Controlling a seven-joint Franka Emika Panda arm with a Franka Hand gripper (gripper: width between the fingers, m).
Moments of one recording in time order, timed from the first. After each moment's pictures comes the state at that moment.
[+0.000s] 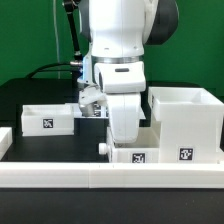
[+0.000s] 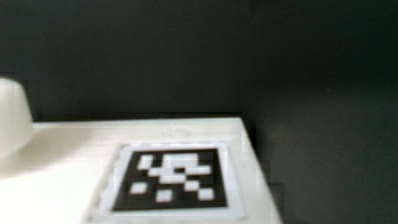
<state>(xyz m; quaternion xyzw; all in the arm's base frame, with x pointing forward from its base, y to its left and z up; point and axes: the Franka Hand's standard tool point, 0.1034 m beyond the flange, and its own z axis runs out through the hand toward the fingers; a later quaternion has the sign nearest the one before) 0.541 -0.003 0.008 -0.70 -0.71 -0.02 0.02</state>
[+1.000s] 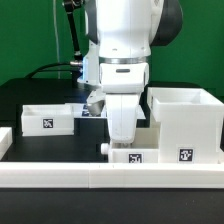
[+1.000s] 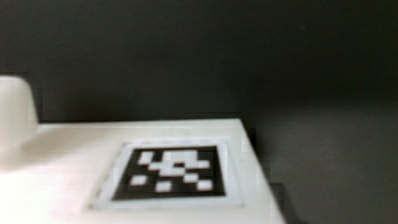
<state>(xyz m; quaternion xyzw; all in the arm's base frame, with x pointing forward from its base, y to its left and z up) 0.539 0.011 0.006 -0.75 -0.66 -0.02 0.02</state>
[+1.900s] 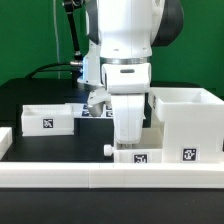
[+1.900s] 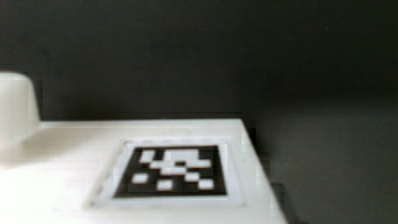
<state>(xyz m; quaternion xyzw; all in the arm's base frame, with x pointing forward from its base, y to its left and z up) 0.541 0.012 0.006 -0.73 -0.69 -0.02 0.02</state>
